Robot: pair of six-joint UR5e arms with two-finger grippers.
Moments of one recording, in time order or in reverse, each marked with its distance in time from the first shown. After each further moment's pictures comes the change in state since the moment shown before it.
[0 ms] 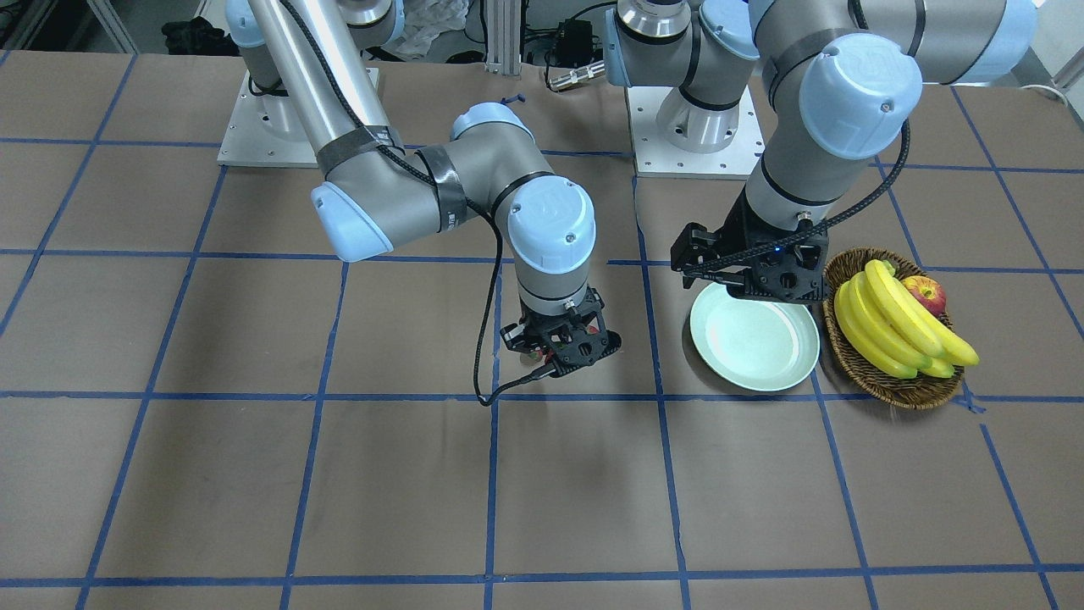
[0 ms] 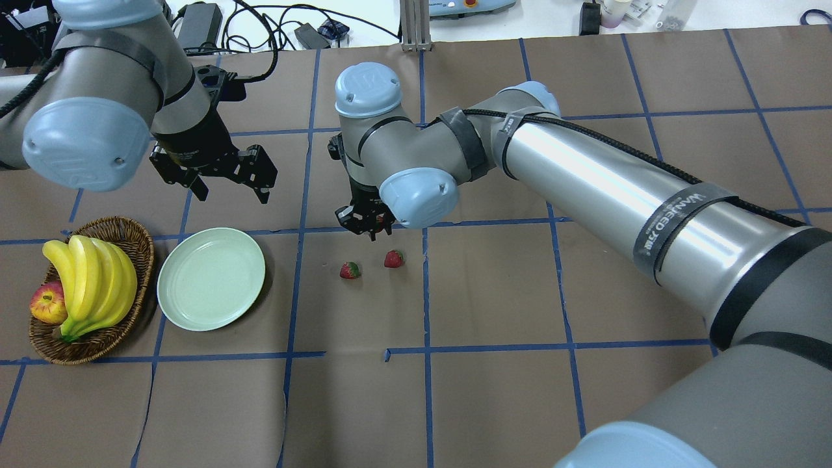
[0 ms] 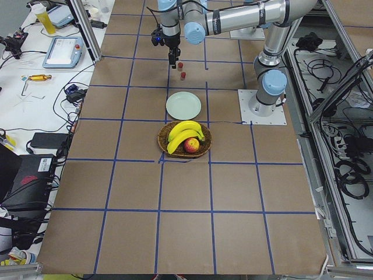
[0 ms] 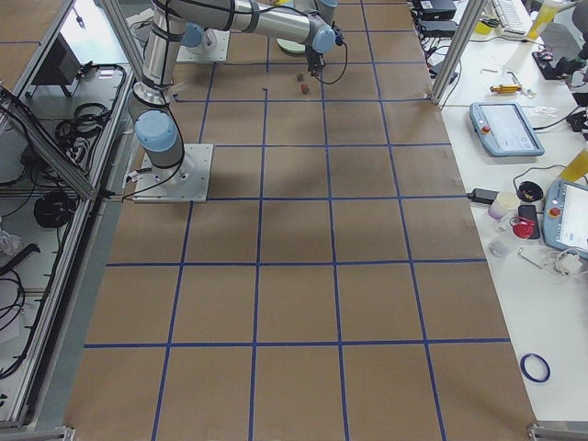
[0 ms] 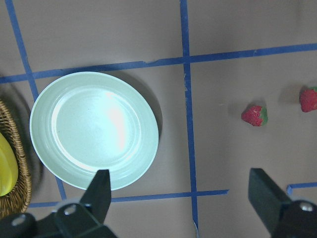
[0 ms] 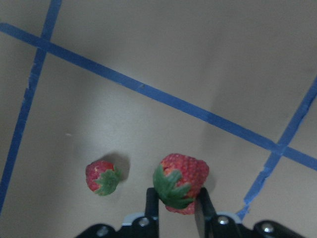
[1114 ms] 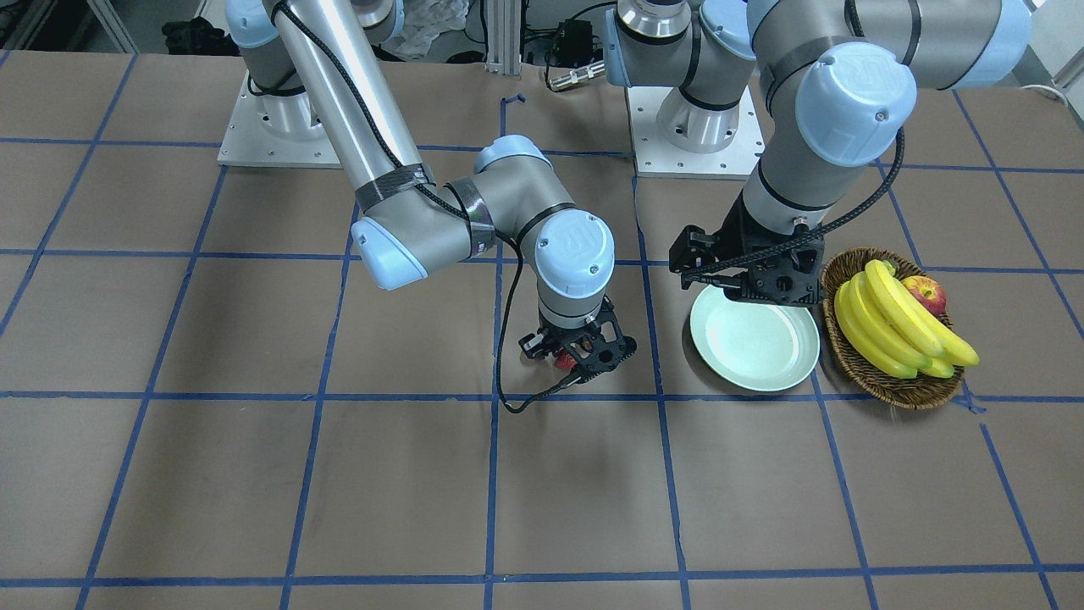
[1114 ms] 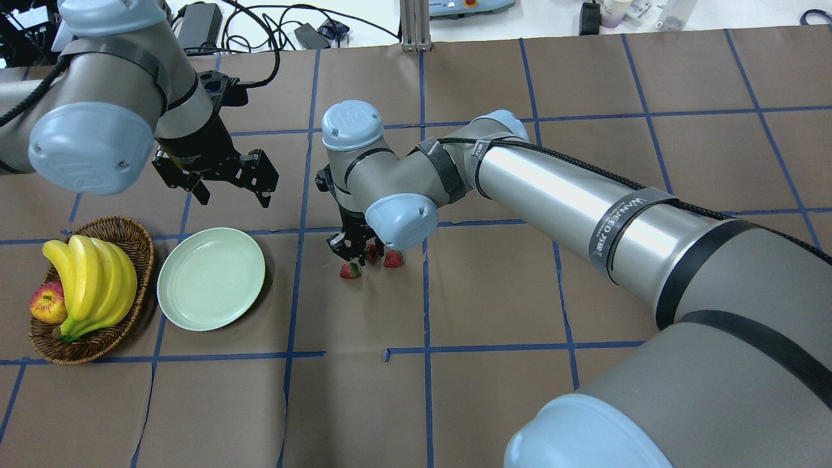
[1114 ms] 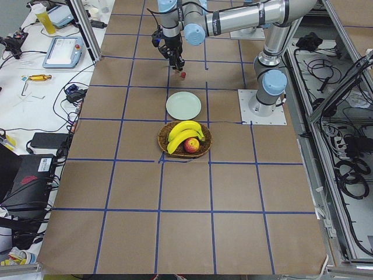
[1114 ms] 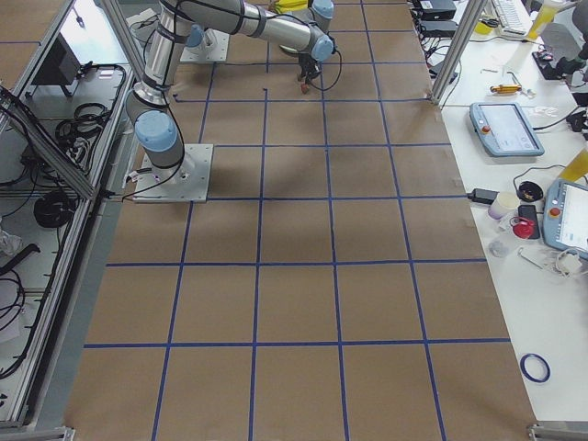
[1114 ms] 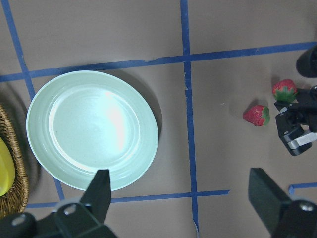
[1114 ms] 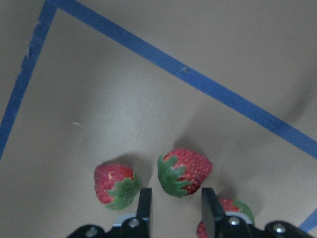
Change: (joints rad) left arm 0.000 -0.003 -0.010 0.002 0.001 0.001; right arm 0.022 0.065 0.006 -0.014 0.013 -0.076
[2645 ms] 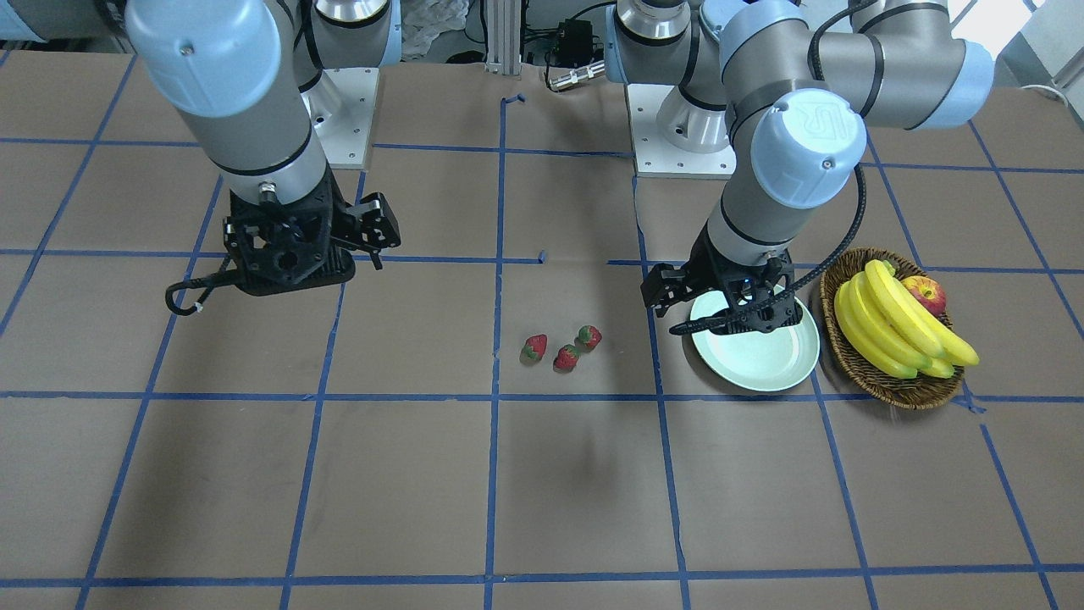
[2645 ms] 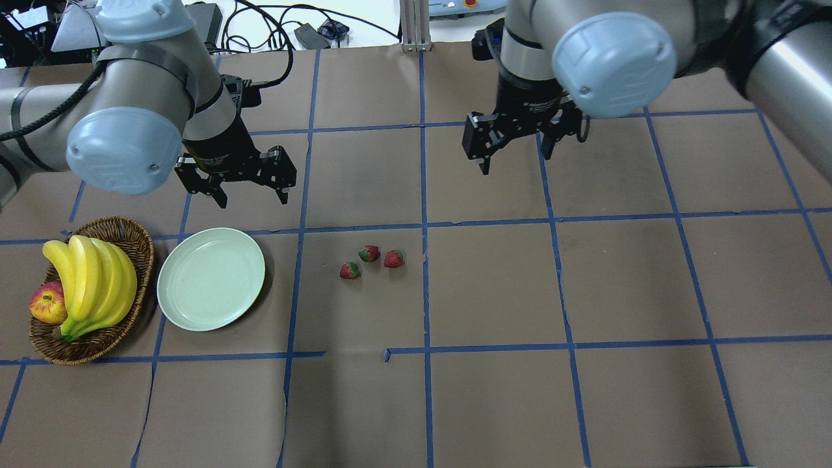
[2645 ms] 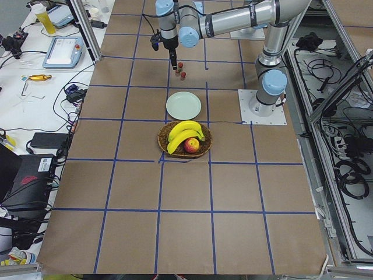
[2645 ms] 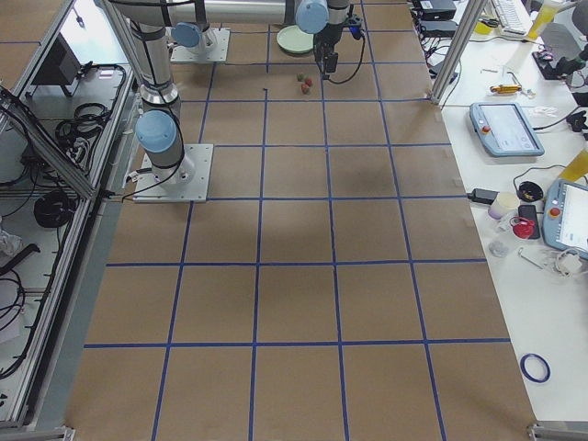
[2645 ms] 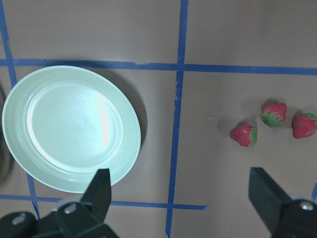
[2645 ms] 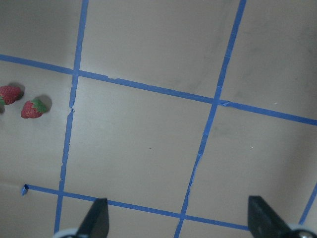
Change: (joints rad) left arm -0.055 -0.080 0.002 0.059 -0.021 -0.357; right arm -0.400 -0.449 -0.015 0.458 -0.128 -0.074
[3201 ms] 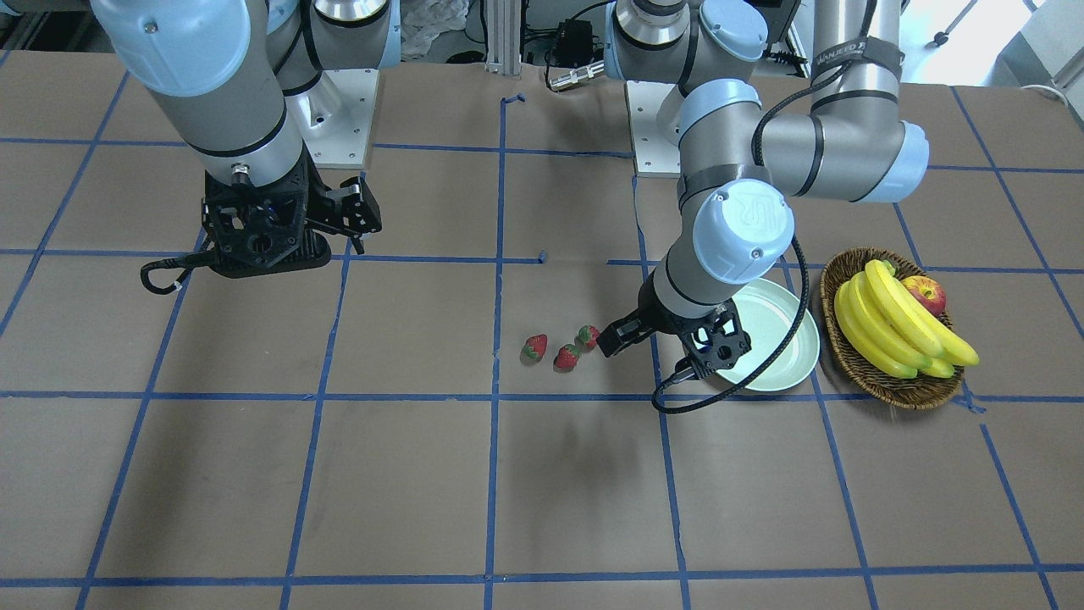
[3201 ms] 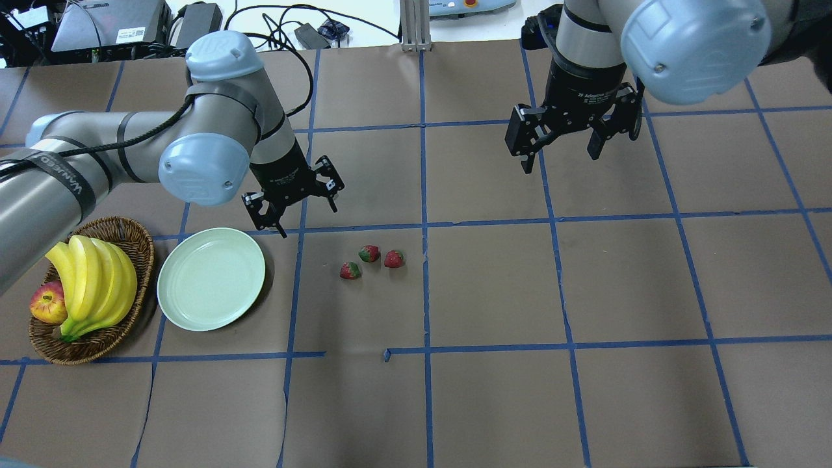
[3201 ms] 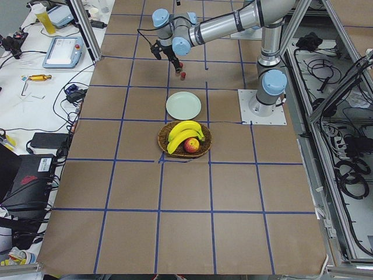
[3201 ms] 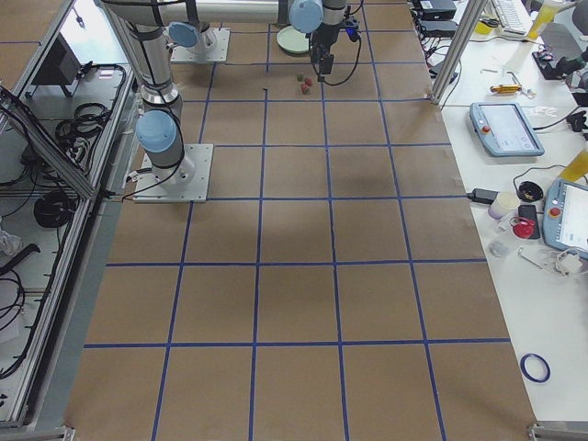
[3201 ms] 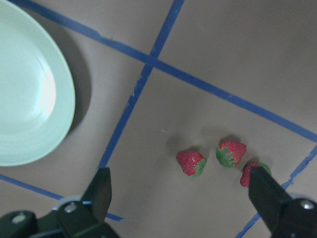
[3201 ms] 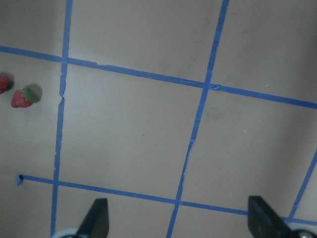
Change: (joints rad) left arm -0.049 -0.130 -0.032 0.076 -0.093 -0.383; right arm -0.015 -0.020 0.016 0.028 -0.007 0.008
